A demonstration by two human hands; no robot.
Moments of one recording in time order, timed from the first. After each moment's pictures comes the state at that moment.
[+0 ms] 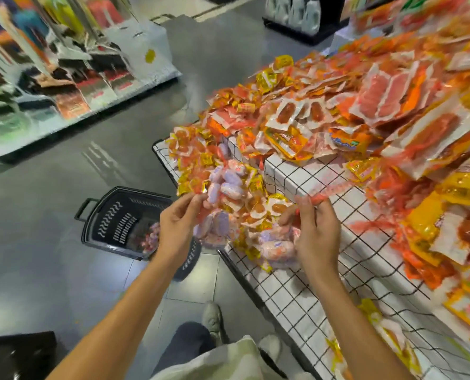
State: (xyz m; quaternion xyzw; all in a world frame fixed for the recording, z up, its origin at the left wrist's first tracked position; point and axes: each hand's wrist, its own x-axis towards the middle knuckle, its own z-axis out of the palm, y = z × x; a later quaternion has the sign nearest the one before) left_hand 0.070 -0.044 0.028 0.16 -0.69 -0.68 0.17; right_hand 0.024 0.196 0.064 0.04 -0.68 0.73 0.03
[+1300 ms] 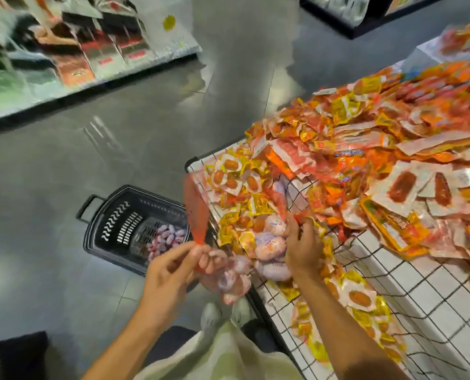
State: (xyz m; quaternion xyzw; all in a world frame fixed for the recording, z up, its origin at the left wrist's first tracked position) left_hand 0.030 -0.223 0.026 0.19 -0.61 -0.76 0.10; right_hand -0.143 -0.018 -0.080 0.07 -0.89 0.43 0.15
